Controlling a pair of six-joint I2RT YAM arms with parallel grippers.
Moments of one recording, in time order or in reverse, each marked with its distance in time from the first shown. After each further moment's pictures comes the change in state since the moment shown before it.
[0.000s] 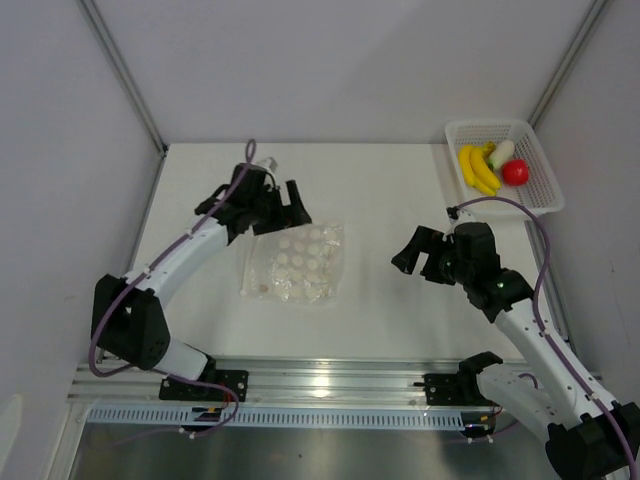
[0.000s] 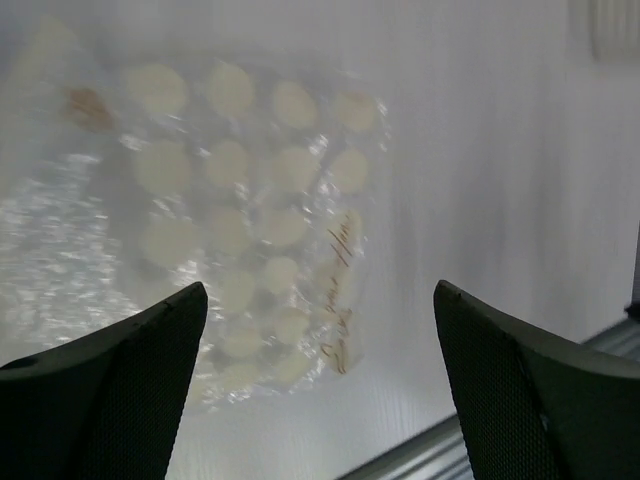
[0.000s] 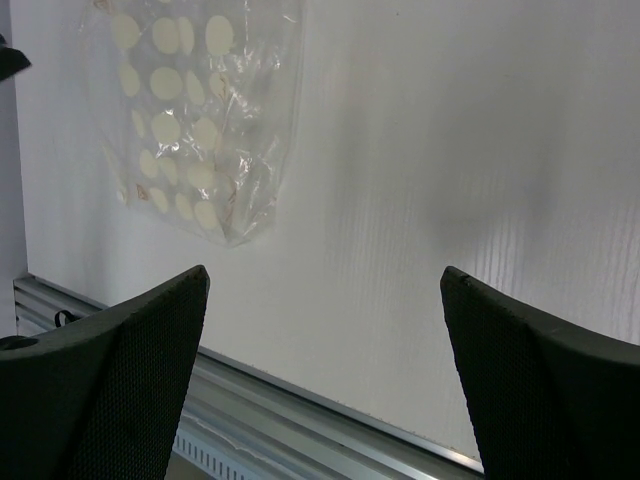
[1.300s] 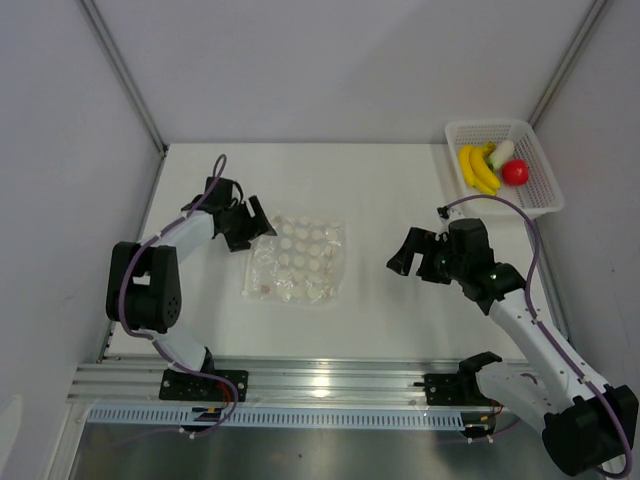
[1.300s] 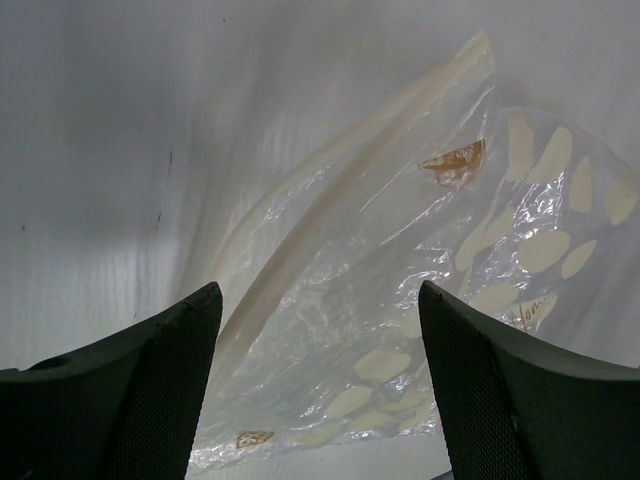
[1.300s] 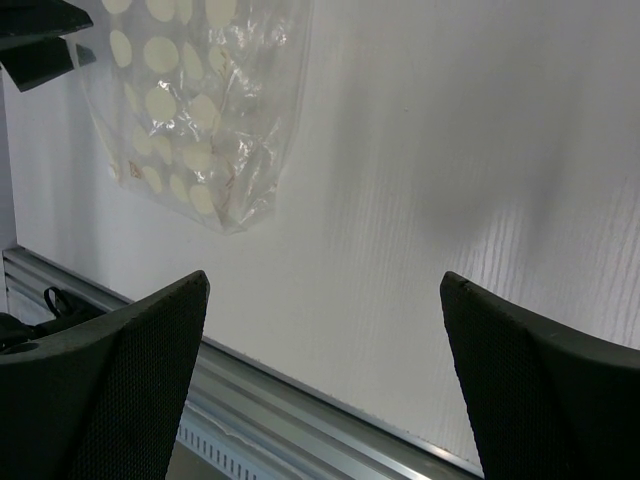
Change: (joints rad) left arm 0.348 0.193 -0.117 0.069 0.104 0.010; right arm -0.010 0.085 0.002 0.014 -0.076 -0.048
